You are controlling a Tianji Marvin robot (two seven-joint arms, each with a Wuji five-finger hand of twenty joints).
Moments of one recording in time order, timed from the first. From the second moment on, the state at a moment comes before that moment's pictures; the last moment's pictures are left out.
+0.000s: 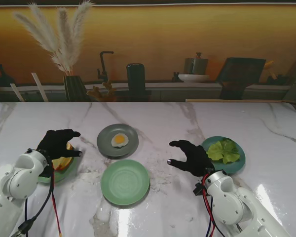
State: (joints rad) left arm 1.59 -1.05 -1.50 -1.52 0.93 -0.18 -0.15; right arm -1.71 -1.10 1.23 -1.65 -0.60 -0.10 -0.10; left_hand 0.72 -0.36 0.12 0.12 0.34 0.15 0.29 0.35 0.28 0.15 0.28 0.31 0.26 0.23 0.23 0.45 -0.05 0.25 0.62 0.31; right_hand 0.63 -0.31 0.42 -0.04 0.38 0.11 0.27 0.49 0.33 0.19 0.42 0.26 0.37 0.11 0.30 0.30 0.02 0.33 0.85 0.53
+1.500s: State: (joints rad) left arm 1.44 -1.03 -1.43 -1.27 0.95 0.10 -0.10; right arm -1.69 -1.10 1.21 -1.65 -0.58 -0.08 -0.06; left_hand 0.70 -0.45 0.41 0.12 0.40 0.25 0.38 0.40 0.35 0.20 0.39 0.38 0.31 0.26 0.38 0.55 0.00 0.25 0.82 0.41; right_hand 0.64 -0.31 0.42 -0.04 0.39 0.12 0.27 0.49 0.34 0.19 0.42 0.26 0.37 0.11 0.30 0.30 0.02 0.33 0.85 0.53
